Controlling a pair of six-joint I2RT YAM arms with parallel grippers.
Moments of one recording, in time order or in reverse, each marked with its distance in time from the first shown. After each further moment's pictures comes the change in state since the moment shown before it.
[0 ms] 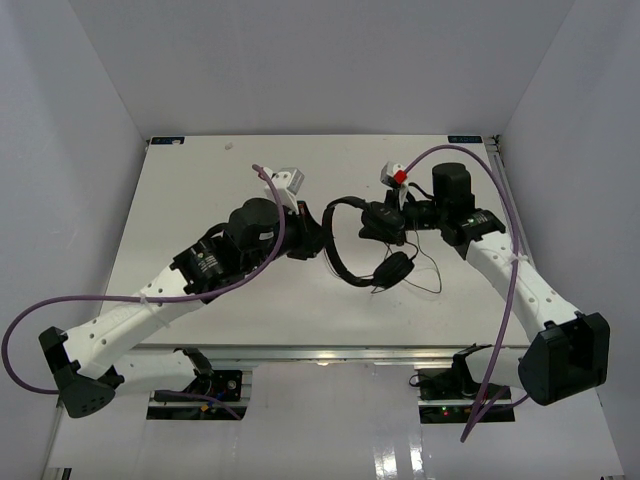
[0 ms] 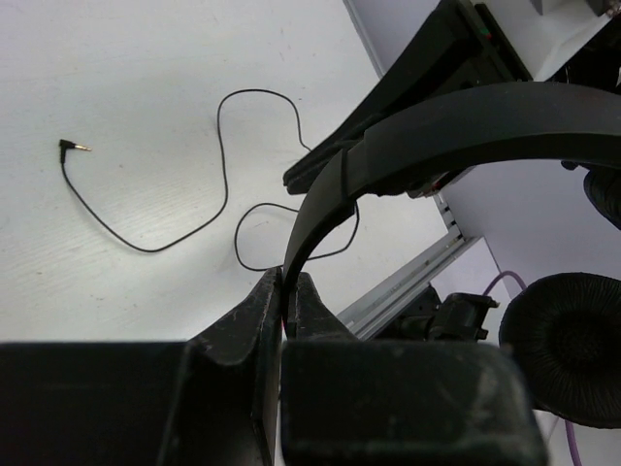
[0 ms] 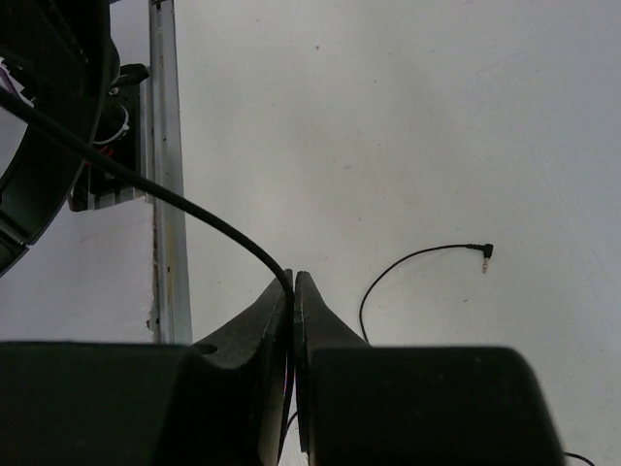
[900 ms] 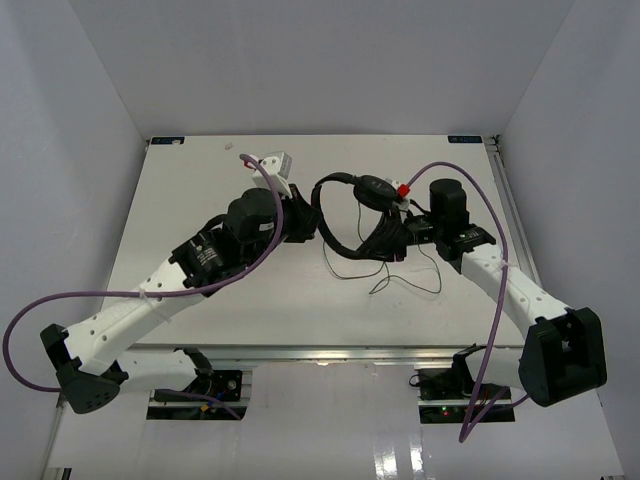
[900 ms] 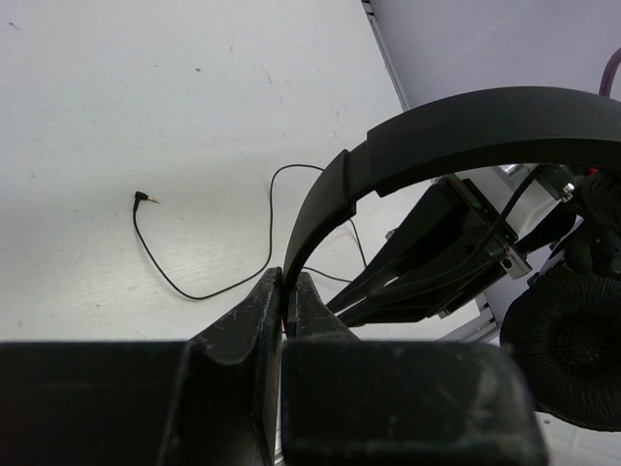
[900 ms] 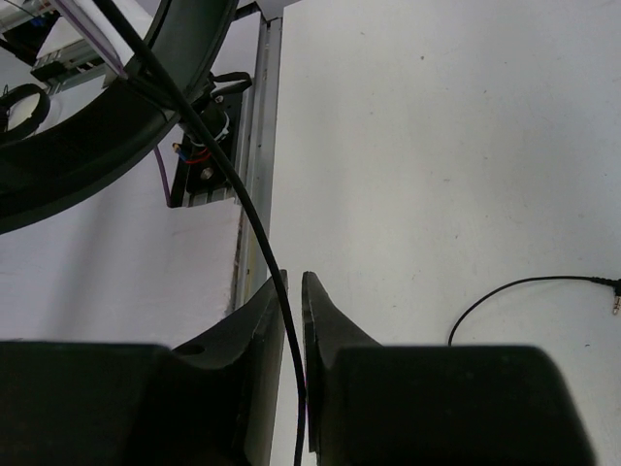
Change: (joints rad) left arm 0.014 0.036 0.080 -0.005 -0.192 0.001; right arm 0.000 -0.008 -0.167 0.246 -0.212 0.169
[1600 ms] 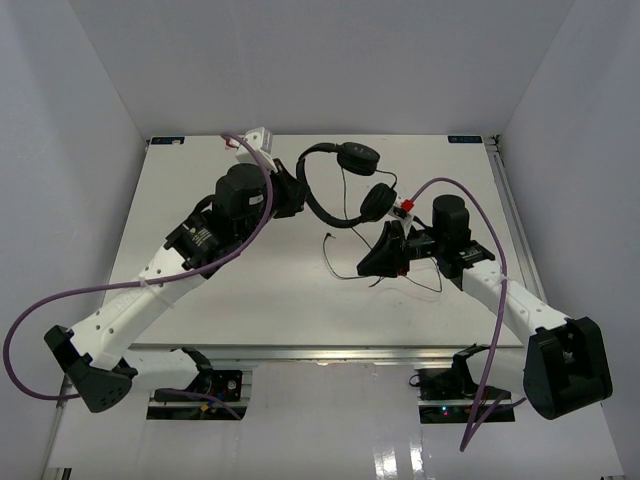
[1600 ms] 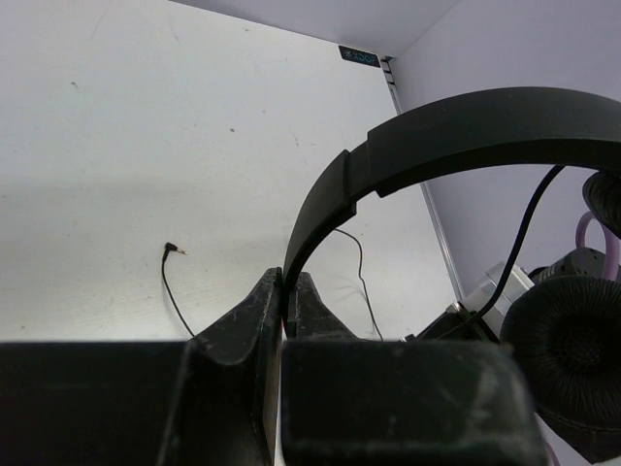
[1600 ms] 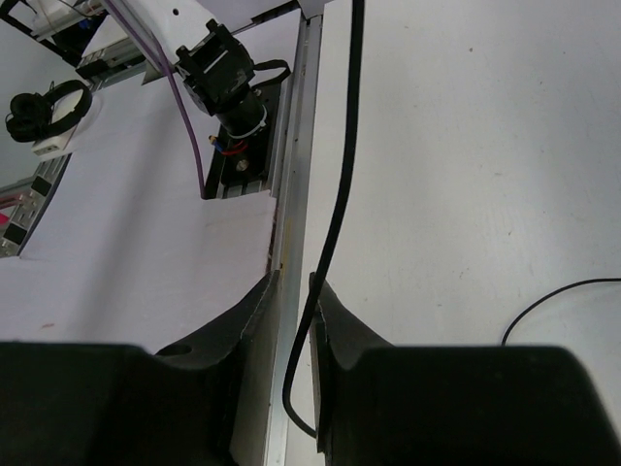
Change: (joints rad) left arm 0.143 0.050 0.077 0.021 0.040 0.007; right arm 0.011 -0.064 -0.160 0.190 -0.066 0.116
